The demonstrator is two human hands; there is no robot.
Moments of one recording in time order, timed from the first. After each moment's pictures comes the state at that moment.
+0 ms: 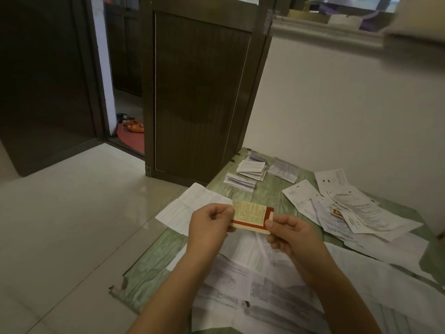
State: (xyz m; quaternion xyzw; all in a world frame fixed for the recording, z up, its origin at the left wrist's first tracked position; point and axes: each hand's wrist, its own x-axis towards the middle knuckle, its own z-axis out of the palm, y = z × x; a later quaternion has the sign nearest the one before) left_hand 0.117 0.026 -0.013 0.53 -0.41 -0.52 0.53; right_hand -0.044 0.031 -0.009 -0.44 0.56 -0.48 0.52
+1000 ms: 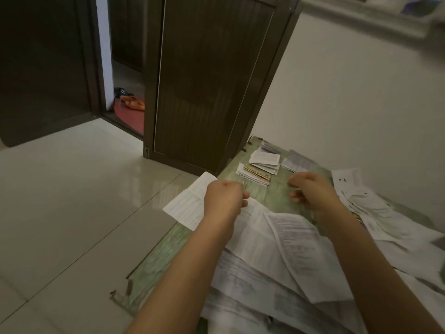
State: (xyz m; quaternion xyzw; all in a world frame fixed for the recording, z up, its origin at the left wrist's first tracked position) left_hand 0.130 -0.032 -0.006 0.57 -0.30 -0.60 0.48; right_hand -0.045 -0.086 0.000 -0.46 0.69 -0.44 0.34
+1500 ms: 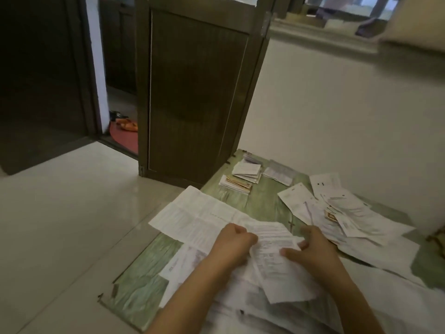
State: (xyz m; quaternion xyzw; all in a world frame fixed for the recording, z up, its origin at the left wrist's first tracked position) left_hand 0.089 0.022 -0.013 0.56 -0.44 -0.63 0.32; right_hand -0.085 0.022 -0.028 -0.52 0.78 -0.24 0.25
